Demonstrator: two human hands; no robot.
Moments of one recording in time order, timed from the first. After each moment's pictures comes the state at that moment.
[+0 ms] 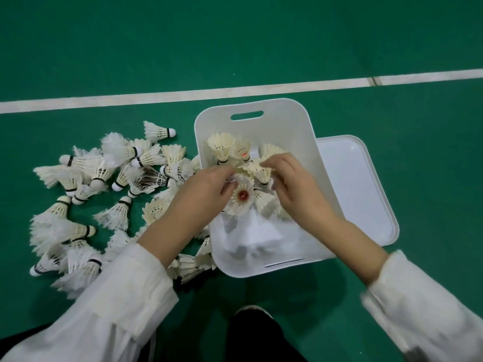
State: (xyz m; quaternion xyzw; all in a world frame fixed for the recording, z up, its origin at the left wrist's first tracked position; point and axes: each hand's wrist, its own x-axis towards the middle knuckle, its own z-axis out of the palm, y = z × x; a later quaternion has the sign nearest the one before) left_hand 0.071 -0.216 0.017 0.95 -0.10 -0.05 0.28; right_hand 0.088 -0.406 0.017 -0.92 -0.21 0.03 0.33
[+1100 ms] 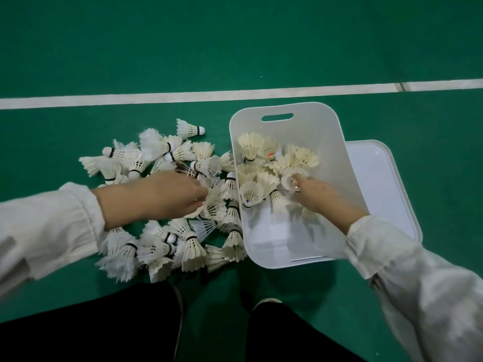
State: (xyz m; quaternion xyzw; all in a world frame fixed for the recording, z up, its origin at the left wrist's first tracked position) left_hand 0.069 -0.108 0.041 0.91 -0.33 -0.25 -0.07; right_hand 0.127 -0.403 -0.058 -0.95 -0.09 0.31 0.01
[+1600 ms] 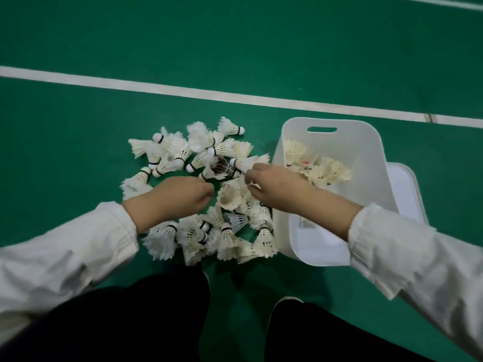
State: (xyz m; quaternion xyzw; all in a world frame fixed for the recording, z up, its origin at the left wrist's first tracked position) left_hand 0.015 -0.026 0.023 0.96 -0.16 -0.19 0.08; right_hand 0.083 -0.226 0.055 -0.89 -0.40 0.21 0.05
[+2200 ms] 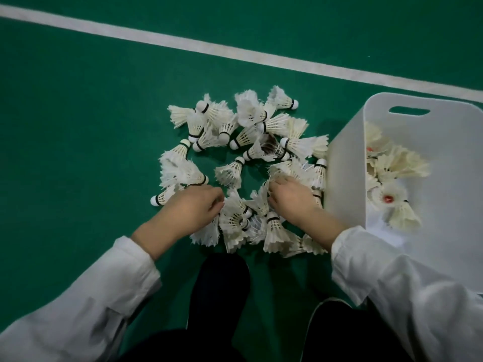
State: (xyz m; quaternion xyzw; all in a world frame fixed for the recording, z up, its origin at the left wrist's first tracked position) left_hand -0.049 0.036 -0.045 0.96 0.00 -0.21 0.21; right_hand 0.050 -0.167 -0.083 -0.91 -0.33 0.23 0.00
